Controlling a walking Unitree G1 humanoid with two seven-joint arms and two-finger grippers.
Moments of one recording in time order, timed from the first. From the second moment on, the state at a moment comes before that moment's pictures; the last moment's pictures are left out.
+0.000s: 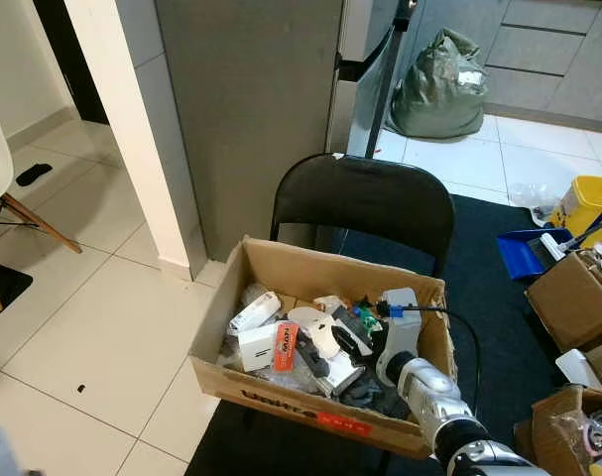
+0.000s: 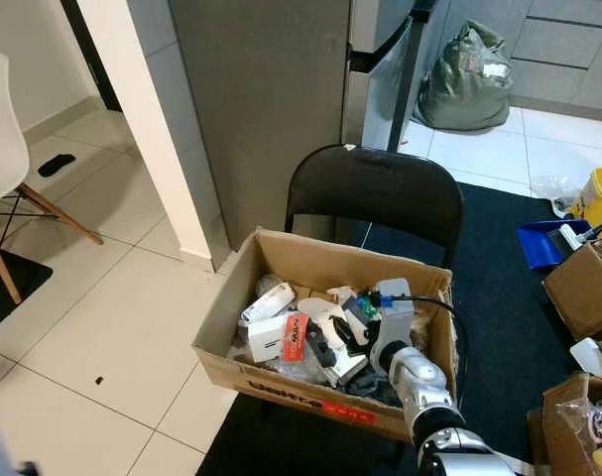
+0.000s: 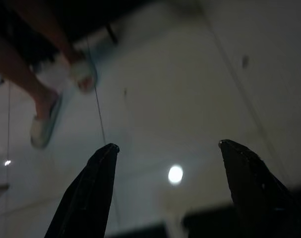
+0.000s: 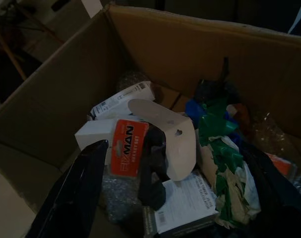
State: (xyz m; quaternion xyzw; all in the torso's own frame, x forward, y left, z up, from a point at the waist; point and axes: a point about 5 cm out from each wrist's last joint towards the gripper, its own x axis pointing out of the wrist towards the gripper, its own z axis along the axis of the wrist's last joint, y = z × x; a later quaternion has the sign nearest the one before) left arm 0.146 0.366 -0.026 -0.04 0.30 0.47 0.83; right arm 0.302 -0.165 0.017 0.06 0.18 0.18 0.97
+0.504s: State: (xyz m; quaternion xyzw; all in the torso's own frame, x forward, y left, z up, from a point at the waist) left arm 0.295 0.332 0.099 -0.13 -0.04 0.15 0.98; right arm 0.318 -0.154 0.046 0.20 0.09 0.23 0.95
